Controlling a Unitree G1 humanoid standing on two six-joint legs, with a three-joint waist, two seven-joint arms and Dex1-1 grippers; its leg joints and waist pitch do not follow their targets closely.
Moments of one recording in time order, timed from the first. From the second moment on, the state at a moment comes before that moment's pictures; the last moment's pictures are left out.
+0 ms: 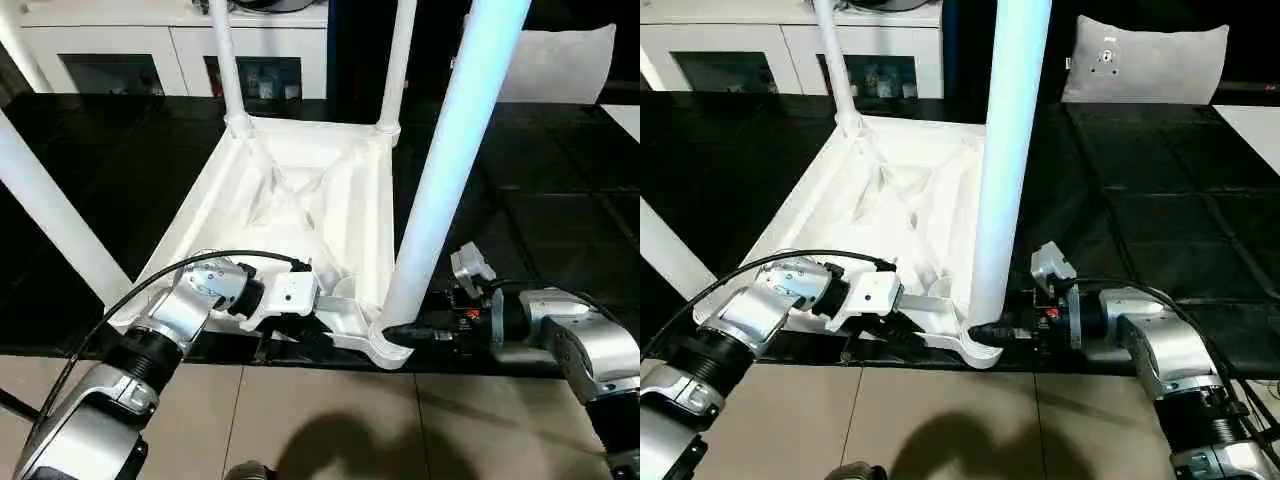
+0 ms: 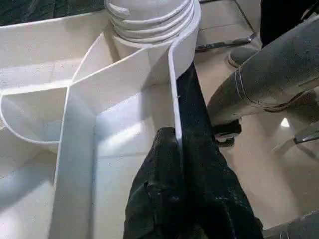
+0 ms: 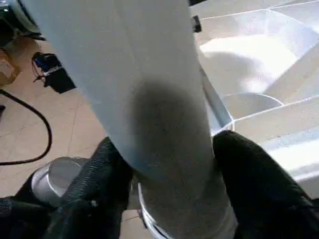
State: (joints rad) left arm -0.62 0.39 -0.43 0.59 0.07 -0.17 -1.40; right arm -0.33 -0.53 0.13 0.21 0.36 0.41 1.35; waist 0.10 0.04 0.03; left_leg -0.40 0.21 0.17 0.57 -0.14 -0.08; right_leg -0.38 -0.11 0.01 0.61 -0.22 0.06
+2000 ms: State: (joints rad) left arm -0.64 0.36 -0.41 0.61 0.09 -0.10 -1.30; right arm -0.36 -0.52 0.06 0.28 0.32 0.32 1.24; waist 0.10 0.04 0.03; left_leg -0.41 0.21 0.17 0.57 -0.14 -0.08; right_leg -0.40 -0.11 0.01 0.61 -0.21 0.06
